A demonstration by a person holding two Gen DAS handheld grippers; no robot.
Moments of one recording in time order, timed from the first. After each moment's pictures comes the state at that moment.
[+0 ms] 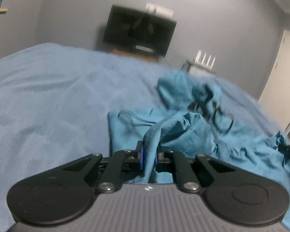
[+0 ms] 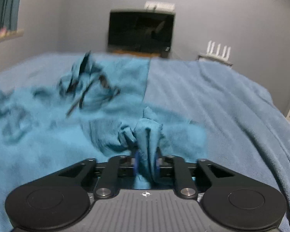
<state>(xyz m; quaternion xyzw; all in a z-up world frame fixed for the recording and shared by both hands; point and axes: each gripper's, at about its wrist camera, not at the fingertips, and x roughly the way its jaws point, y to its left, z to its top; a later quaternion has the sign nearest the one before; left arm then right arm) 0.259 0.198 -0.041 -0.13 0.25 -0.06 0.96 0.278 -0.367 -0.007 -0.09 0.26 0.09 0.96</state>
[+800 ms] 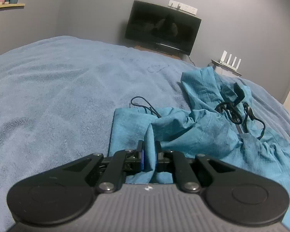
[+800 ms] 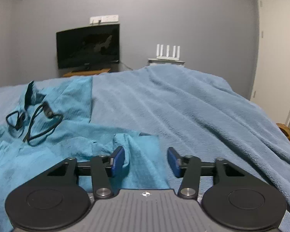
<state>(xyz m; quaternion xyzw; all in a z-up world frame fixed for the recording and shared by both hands) 0.329 0.176 -0.083 -0.14 0.27 0.02 0.95 0.310 -0.404 -0.025 -0.03 0.23 -0.04 0.97</state>
